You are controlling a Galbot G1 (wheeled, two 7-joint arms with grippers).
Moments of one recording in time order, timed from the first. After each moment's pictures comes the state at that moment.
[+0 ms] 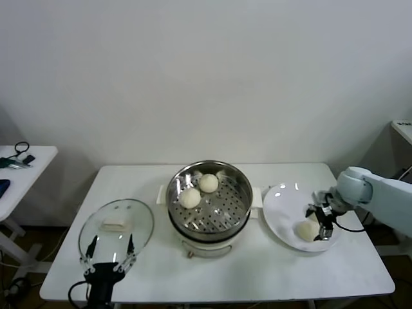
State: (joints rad) left arm 1.87 -1.58 -0.60 -2.23 0.09 -0.04 -0.09; right arm 0.18 0.53 -1.19 1.34 0.14 -0.25 -0.97
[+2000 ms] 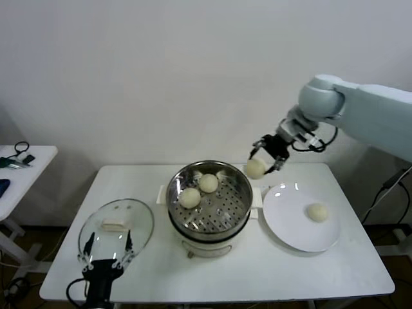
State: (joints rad) left arm 1.85 -1.60 -0.61 -2.23 0.11 -0.04 -0.09; right arm 0.87 0.87 -1.45 1.51 0.27 0.25 -1.10
